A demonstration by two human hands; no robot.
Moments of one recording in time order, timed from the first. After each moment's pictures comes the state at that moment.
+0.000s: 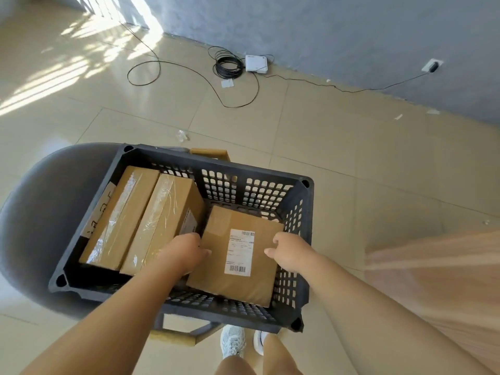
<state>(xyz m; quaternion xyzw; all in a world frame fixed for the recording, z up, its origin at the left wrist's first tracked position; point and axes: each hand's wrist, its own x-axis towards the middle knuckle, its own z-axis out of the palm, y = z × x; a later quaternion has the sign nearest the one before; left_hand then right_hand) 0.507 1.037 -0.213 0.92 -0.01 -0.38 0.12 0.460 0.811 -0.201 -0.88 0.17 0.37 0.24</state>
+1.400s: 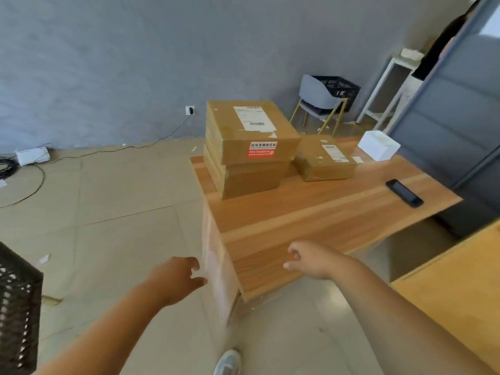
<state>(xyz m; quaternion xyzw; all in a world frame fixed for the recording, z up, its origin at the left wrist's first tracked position) 0.116 0.550 -0.087 0.85 -0.45 -0.27 0.06 -0.094 0.338 -0.034 -0.86 0.40 0.22 0.23</state>
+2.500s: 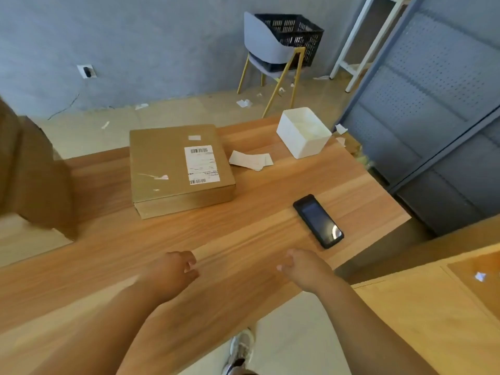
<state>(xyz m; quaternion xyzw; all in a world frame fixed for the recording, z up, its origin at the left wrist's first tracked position) -0.077 -0.035 -0.148 0.82 -0.47 -0.33 0.07 -0.315 -0.211 -0.123 -0.79 0.50 0.21 0.28</state>
